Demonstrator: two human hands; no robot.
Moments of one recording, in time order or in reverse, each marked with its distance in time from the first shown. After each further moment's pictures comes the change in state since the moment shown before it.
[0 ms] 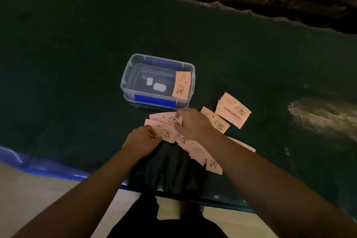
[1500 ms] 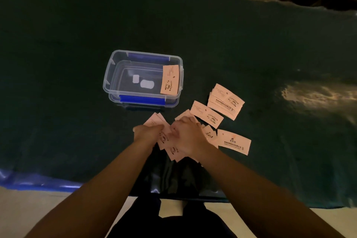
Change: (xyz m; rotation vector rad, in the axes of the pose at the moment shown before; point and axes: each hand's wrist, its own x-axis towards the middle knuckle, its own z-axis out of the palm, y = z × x) left_hand 0.034 0.057 0.036 -0.835 0.003 -0.621; right_hand -0.019 0.019 0.048 0.066 -0.062 0.180
